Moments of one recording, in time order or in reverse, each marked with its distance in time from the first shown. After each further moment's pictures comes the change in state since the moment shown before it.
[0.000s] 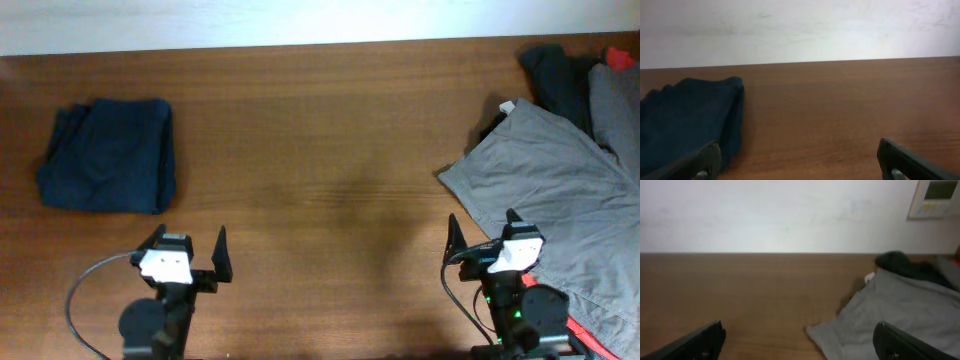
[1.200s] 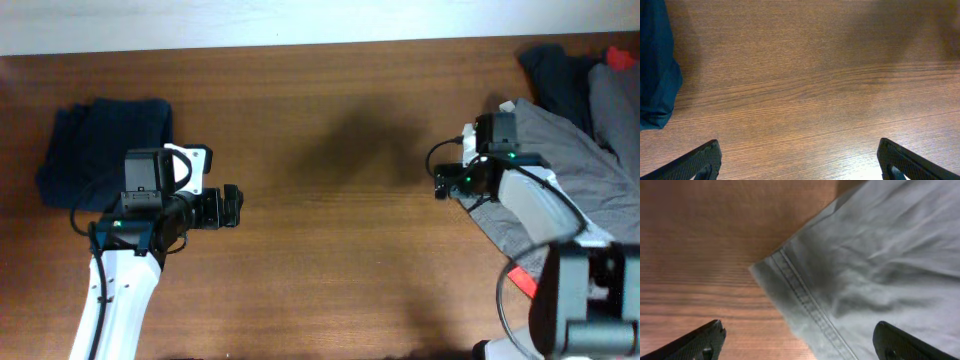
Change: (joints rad) left arm 0.000 1.046 0.747 -0.528 0.151 -0.001; right arm -0.077 1.601 0.815 -0.335 0.058 -0.068
